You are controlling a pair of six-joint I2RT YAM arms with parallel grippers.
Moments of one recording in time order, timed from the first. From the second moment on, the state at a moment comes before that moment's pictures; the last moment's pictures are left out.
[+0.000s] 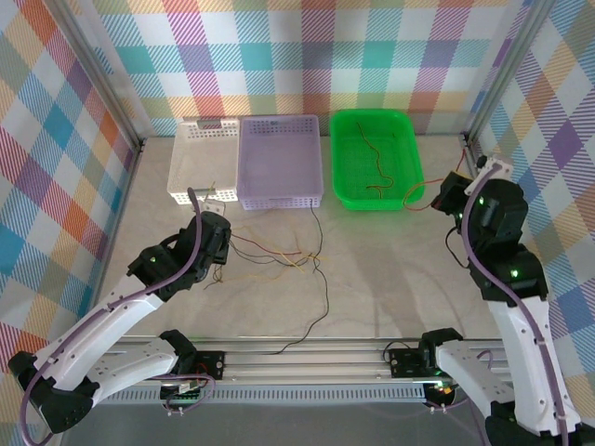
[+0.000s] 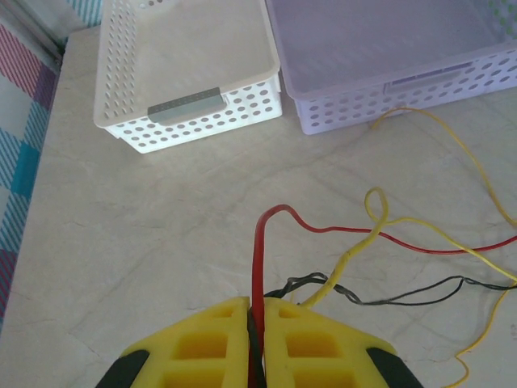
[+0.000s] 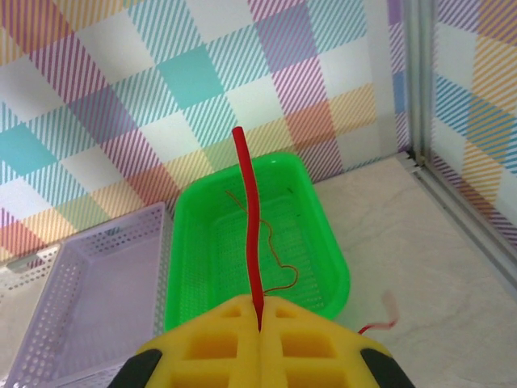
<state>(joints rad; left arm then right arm) -0.69 0.92 0.98 -0.88 -0.58 -0.28 0.19 0.84 1.23 -0.65 0.20 0.38</state>
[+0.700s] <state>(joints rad) -0.65 0.84 0.95 -0.80 -0.48 -0.28 0.19 1.33 1.63 -0.63 0.07 0.33</state>
